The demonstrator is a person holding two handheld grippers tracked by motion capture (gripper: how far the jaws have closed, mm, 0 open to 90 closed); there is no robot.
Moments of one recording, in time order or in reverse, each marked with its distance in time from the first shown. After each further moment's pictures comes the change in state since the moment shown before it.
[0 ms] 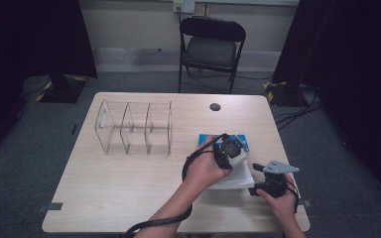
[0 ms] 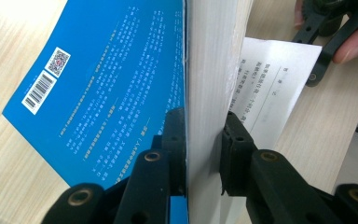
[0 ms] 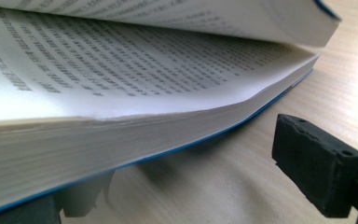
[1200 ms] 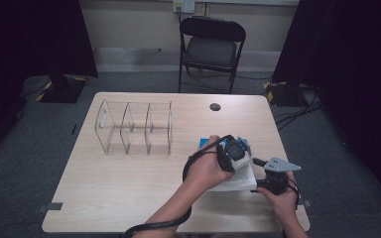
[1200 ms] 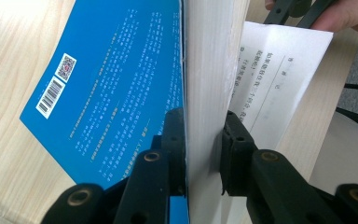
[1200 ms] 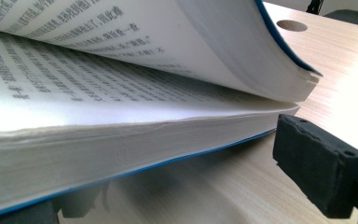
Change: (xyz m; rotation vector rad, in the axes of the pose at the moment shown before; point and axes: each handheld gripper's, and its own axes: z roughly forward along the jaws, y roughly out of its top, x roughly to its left) left arm -0.011 0.006 -0.014 0.037 -0.012 0.051; right arm -0.001 0.012 -0.002 -0.070 -0.006 -0.061
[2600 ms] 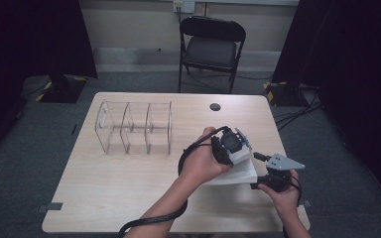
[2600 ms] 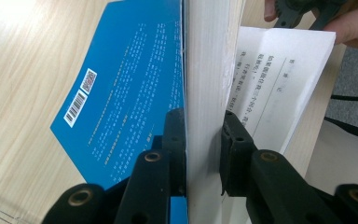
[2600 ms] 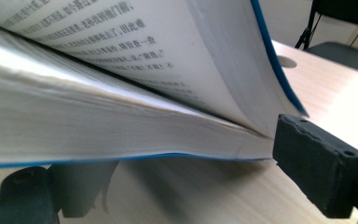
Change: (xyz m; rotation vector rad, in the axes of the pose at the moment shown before) left arm 0.011 0.001 -0.026 -0.072 -0.007 -0.006; right arm 0.003 0.022 -0.009 -0.065 -0.009 -0.070
